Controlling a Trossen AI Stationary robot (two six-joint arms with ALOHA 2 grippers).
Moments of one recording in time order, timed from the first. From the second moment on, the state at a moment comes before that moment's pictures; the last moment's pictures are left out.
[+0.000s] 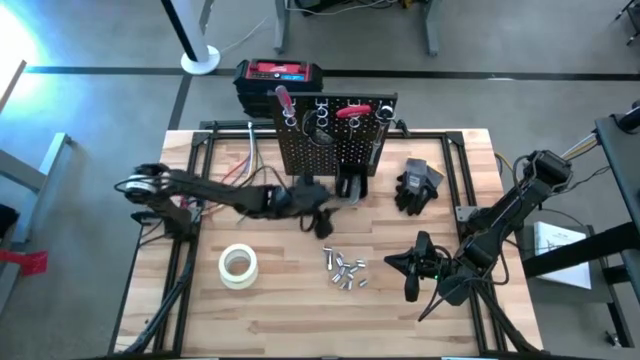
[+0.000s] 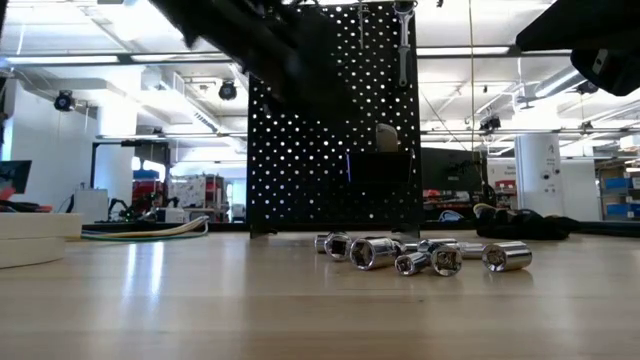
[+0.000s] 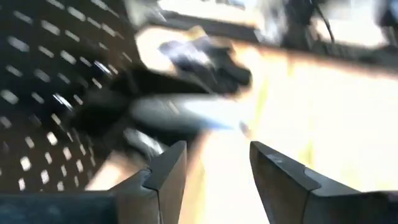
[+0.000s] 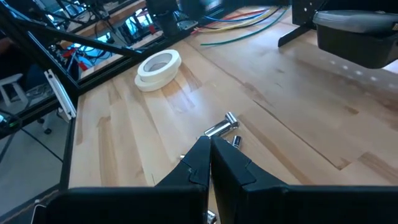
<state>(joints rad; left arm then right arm) -0.02 1.67 1.05 0.10 -0.32 -0.19 0.85 1.25 0.63 -0.10 0.96 1.02</state>
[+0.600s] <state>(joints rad) -0.24 1.76 0.98 0.00 -0.26 -0.01 0.85 1.25 0.63 -0.09 0.96 0.99</state>
